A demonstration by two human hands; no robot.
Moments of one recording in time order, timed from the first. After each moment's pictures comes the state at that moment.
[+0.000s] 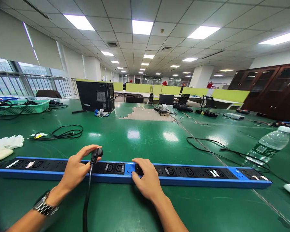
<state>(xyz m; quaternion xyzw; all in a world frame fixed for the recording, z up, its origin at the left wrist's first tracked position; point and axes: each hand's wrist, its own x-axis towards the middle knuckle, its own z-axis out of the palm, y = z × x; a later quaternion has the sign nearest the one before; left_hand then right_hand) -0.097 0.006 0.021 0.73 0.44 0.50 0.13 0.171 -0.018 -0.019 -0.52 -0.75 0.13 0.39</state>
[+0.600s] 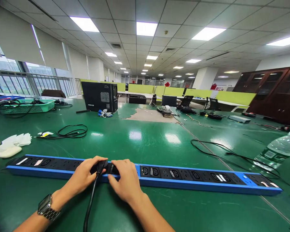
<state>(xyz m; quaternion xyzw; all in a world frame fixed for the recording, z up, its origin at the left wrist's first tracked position) -0.120 0.003 -0.006 0.80 0.48 0.33 0.14 0.084 -0.015 -0.008 -0.45 -0.80 0.12 0.38</state>
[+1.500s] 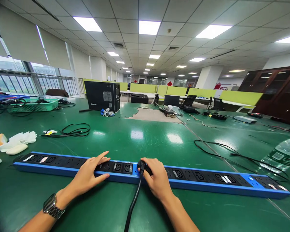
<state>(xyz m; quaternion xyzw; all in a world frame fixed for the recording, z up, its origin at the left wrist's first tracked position) -0.122 -0.001 -0.013 0.81 0.48 0.30 0.11 0.178 -0.006 -0.028 -0.47 -0.78 0.04 0.41</state>
